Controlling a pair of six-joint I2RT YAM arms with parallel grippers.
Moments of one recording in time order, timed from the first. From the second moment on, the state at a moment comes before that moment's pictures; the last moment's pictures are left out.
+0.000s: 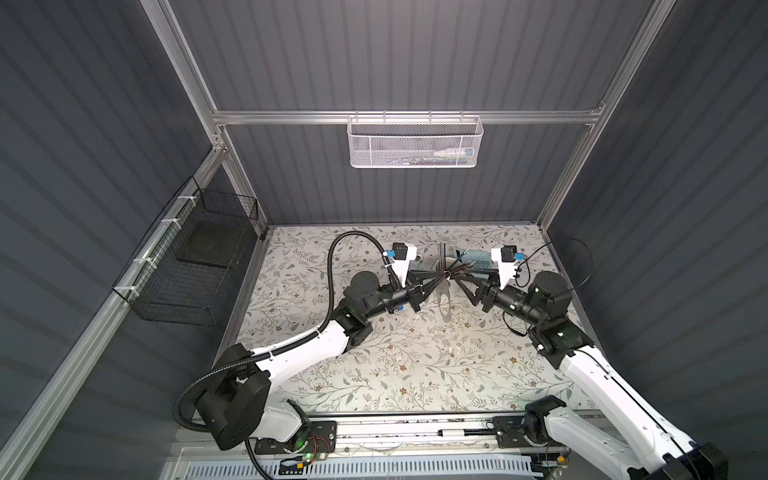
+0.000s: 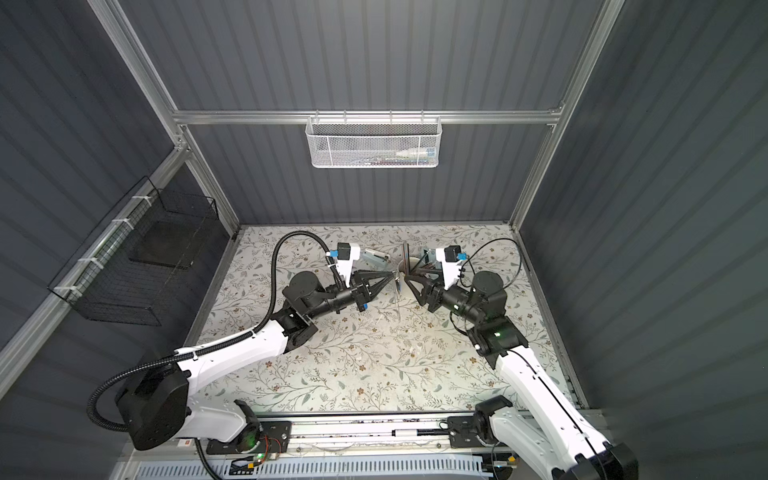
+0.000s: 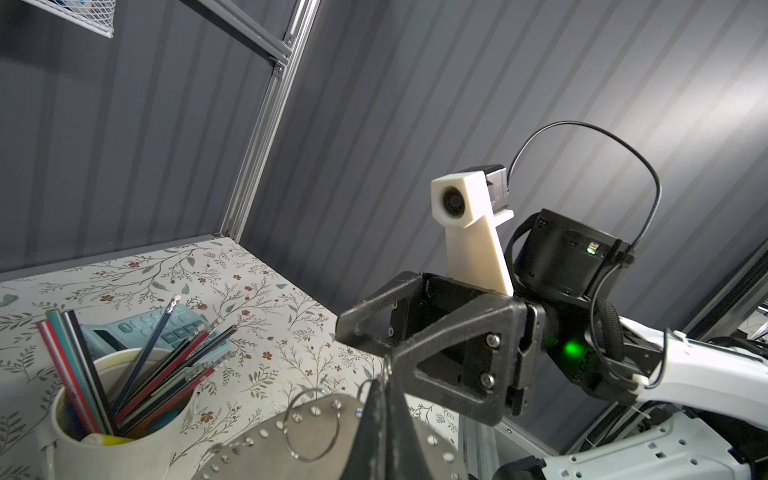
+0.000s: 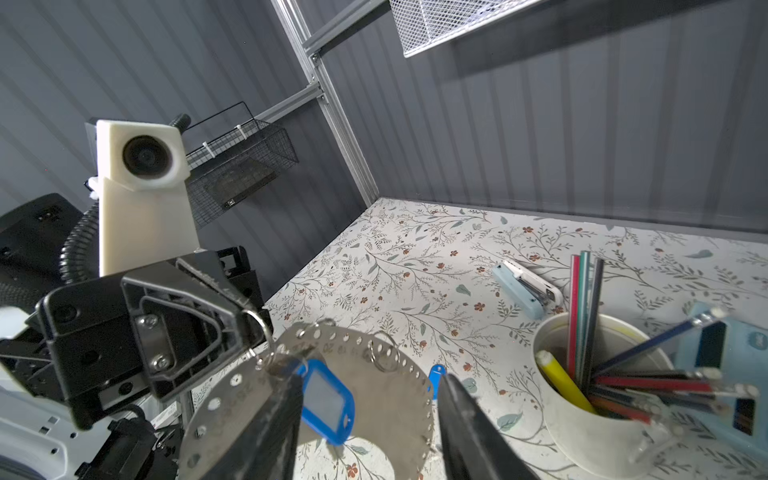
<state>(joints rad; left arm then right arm) -0.82 1.41 0.87 0.71 0.44 -0.53 0.32 0.92 0.70 0.15 -0.61 0.37</state>
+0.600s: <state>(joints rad) -0.82 1.41 0.86 0.71 0.46 -0.54 0.32 0.94 0.69 0.32 -0.75 0.50</state>
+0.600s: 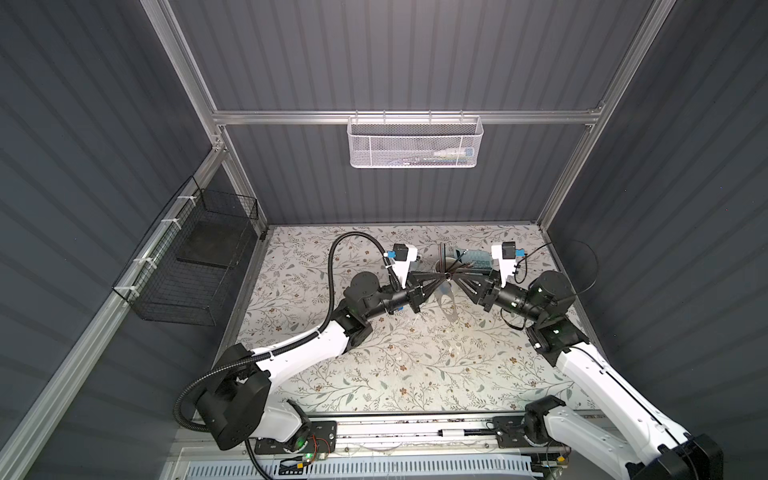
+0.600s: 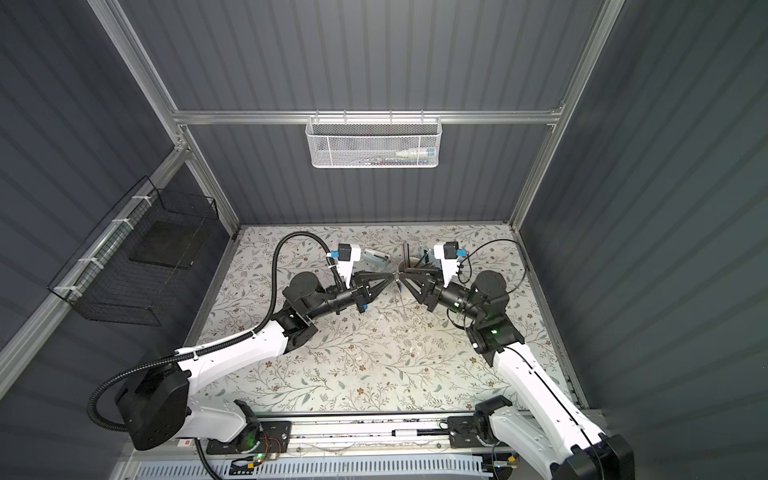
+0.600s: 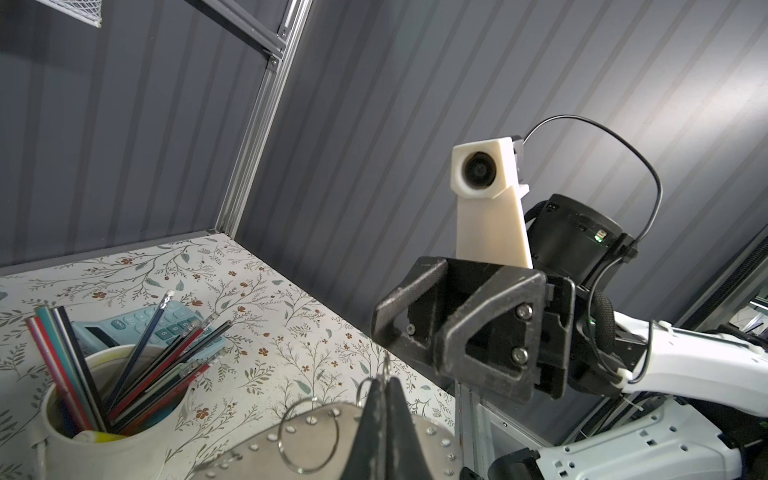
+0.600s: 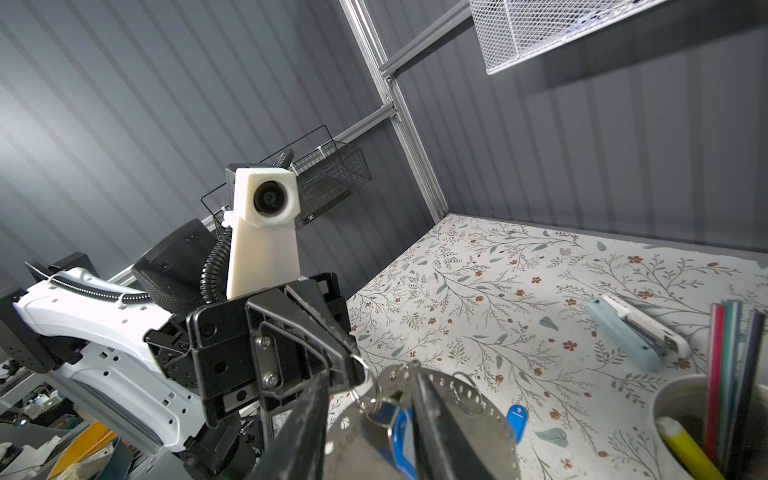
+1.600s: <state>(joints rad) -0.82 1.41 0.86 0.71 0.46 -0.54 0.32 1.01 0.68 0.38 -0.84 0.58</state>
